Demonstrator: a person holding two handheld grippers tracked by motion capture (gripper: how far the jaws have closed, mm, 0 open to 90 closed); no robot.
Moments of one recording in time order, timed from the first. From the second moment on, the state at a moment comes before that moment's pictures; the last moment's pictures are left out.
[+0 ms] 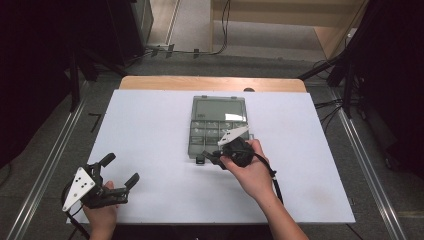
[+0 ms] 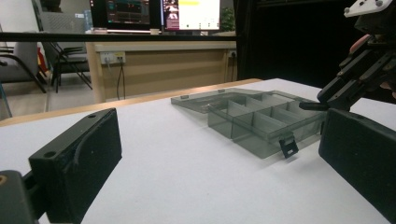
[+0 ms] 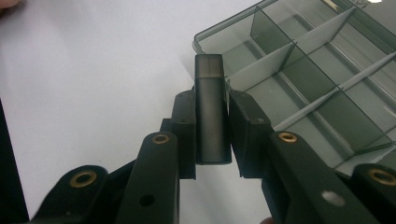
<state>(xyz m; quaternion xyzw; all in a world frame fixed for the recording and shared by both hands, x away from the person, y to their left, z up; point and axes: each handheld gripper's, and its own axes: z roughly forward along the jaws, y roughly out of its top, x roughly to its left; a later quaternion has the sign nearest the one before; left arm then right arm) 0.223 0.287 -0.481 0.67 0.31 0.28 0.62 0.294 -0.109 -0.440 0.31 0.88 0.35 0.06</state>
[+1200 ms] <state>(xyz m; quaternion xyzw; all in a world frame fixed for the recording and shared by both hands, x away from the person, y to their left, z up) 0.223 0.287 -0.481 0.67 0.31 0.28 0.62 0.316 -0.110 -0.438 0.34 0.87 0.35 0.07</state>
